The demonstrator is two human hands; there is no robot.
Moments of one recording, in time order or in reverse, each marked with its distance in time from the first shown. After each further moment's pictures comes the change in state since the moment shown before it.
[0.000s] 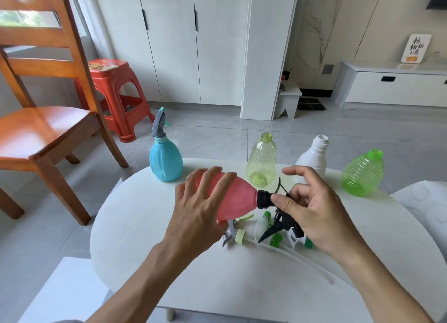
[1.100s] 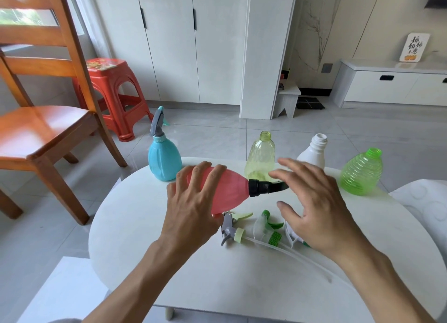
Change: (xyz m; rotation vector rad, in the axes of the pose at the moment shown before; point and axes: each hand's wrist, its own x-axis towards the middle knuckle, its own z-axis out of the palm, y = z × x) left_hand 0.002 -0.002 -0.001 0.014 0.014 -0.108; right_hand 0.000 0.000 -0.004 -0.705 0.075 -0.418
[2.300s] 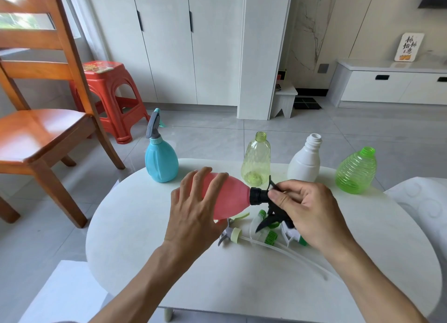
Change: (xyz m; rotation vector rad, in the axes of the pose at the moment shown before) left_hand -0.007 0.003 0.016 0.013 0.079 0.042; right_hand -0.003 -0.003 0.005 0.628 -0.024 0.510
